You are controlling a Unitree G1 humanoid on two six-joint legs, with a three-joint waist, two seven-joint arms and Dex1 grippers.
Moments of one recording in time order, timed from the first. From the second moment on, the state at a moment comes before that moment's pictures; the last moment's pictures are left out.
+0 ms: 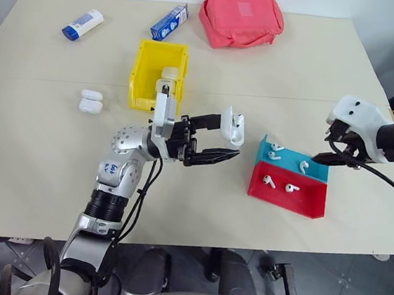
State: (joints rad) left arm -0.54 0.17 -0.06 0.09 -0.52 0.12 -1.16; right arm -0.73 -1.10 0.26 -0.11 -0.03 0.99 1.28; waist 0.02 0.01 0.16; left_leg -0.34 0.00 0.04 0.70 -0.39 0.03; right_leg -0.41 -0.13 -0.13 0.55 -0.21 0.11
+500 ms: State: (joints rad) left arm -0.54 0.22 -0.03 0.10 -0.52 0.11 -1.17; right arm -0.87 -0.91 0.43 -0.06 0.01 1.07 1.17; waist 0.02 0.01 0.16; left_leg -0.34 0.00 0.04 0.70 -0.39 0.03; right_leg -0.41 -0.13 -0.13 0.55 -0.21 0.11
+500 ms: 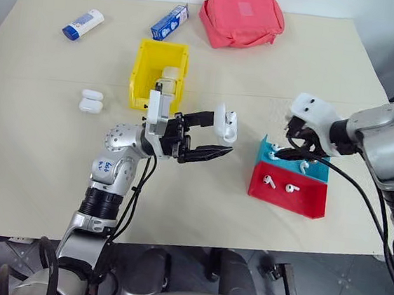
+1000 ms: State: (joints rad) left arm -0.52 0.22 -0.03 0.09 -0.52 0.11 -1.13; right arm -0.90 -0.87 0.48 0.01 0.01 1.03 1.16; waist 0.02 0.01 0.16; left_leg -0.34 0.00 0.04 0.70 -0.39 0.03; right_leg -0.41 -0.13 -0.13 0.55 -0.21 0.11
